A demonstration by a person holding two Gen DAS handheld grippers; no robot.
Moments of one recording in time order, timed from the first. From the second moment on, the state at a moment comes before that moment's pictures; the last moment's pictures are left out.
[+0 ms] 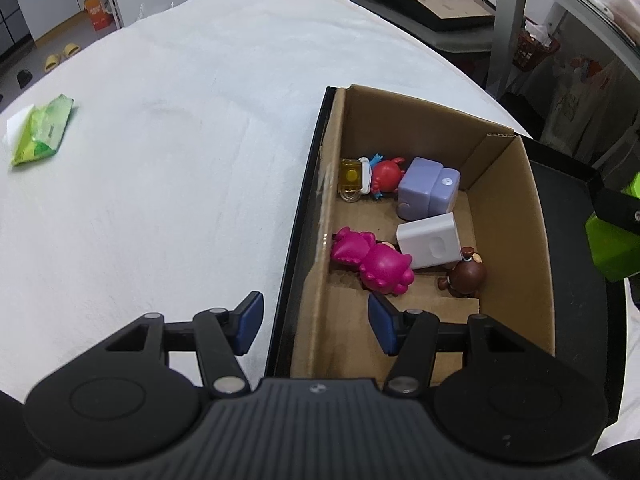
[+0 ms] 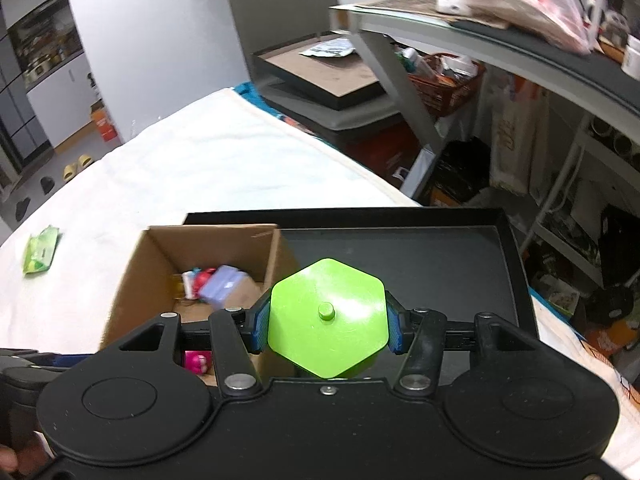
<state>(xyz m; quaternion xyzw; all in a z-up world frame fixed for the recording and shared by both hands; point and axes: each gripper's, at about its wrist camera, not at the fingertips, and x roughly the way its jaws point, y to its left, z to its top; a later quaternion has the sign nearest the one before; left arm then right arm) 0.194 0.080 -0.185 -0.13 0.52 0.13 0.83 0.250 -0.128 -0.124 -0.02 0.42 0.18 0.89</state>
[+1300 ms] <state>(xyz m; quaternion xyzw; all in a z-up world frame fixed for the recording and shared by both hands) 0.181 0.125 -0.217 -0.23 0.49 0.07 0.84 0.243 0.015 -0.134 -0.10 0.43 0.22 0.87</state>
